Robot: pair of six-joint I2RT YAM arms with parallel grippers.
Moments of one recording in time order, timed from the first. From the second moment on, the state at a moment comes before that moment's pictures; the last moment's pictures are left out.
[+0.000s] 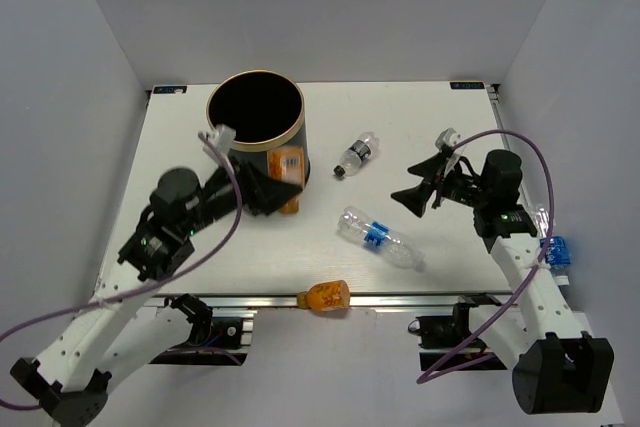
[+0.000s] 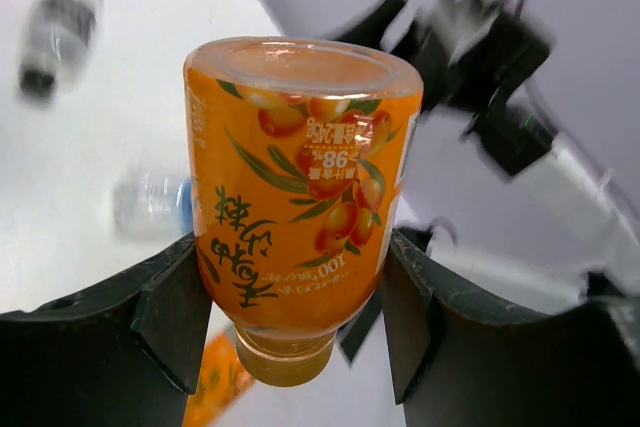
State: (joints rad) left arm -0.60 0.69 0.82 -0.23 0.31 -0.73; right arm 0.06 0.92 0.69 -0.05 -0.94 -0.11
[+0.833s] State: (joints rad) left arm -0.36 1.37 1.46 -0.48 -0.48 -0.60; right arm 0.49 1.46 0.75 -0.30 -0.32 -0.33
